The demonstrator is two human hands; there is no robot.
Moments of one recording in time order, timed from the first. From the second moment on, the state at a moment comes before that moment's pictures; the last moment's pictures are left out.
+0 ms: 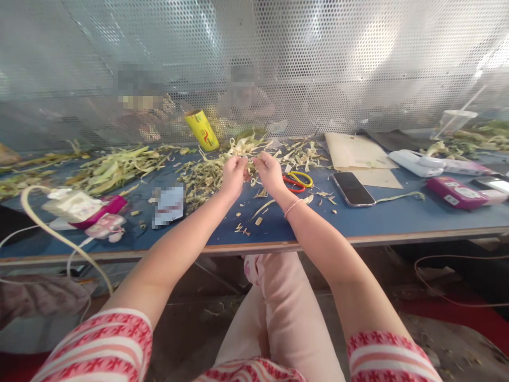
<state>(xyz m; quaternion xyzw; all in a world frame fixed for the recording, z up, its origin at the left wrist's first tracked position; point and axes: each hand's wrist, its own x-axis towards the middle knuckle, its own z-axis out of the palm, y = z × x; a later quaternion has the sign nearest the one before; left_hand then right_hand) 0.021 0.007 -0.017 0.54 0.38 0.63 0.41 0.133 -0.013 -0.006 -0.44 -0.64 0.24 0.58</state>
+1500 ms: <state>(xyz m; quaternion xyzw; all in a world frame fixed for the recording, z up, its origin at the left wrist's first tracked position) 0.015 -0.015 -0.001 0.72 0.39 0.53 0.22 0.138 -0.016 -0.007 -0.48 -0.61 0.17 0.60</state>
